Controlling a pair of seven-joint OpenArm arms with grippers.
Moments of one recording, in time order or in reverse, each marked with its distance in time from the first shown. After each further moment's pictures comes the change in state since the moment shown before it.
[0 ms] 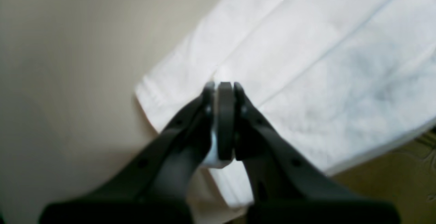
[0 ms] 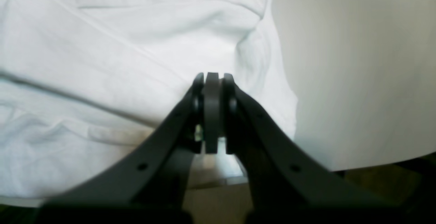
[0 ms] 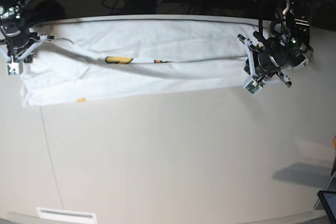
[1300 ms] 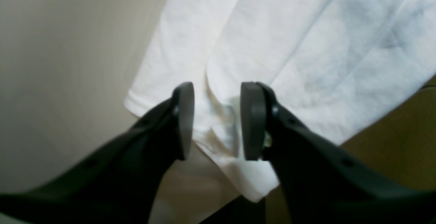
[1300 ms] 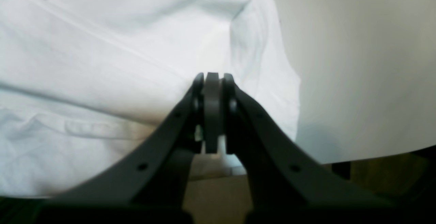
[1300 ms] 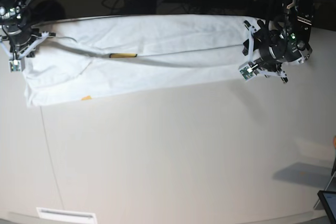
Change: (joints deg) left arm 2.6 -7.6 6.4 0.3 0.0 -3.0 -0.7; right arm 0.1 0.0 -0.1 -2.7 -0.2 -0.1 -2.0
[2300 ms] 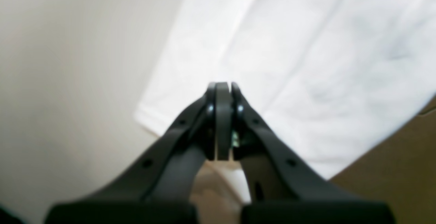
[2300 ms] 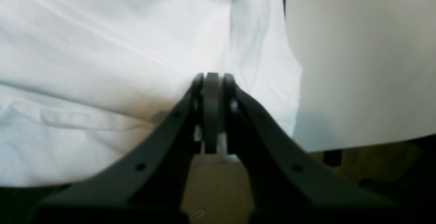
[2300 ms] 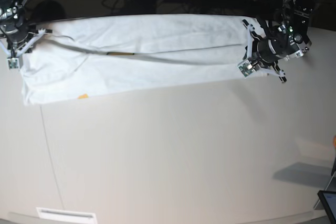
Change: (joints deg) left arm 3.7 0.8 -3.0 0.0 8.6 -0.5 -13.6; right arm -0.8 2.4 0.1 -1.9 0.0 0.0 -2.9
